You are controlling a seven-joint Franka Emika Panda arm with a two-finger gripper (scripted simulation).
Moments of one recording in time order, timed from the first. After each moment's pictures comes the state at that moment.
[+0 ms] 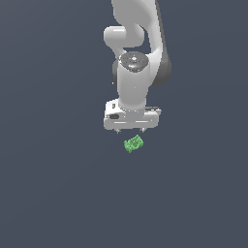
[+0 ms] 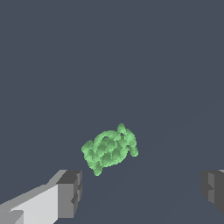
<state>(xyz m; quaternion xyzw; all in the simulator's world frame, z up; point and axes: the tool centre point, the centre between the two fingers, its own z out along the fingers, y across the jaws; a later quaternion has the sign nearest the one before) 0.003 0.026 0.182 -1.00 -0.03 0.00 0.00</state>
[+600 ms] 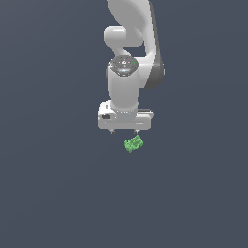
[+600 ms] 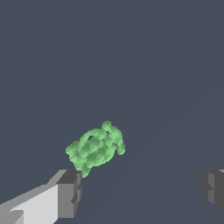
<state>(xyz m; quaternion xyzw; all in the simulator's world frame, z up) -0.002 0.002 0.172 -1.00 0.01 0.00 0.00</state>
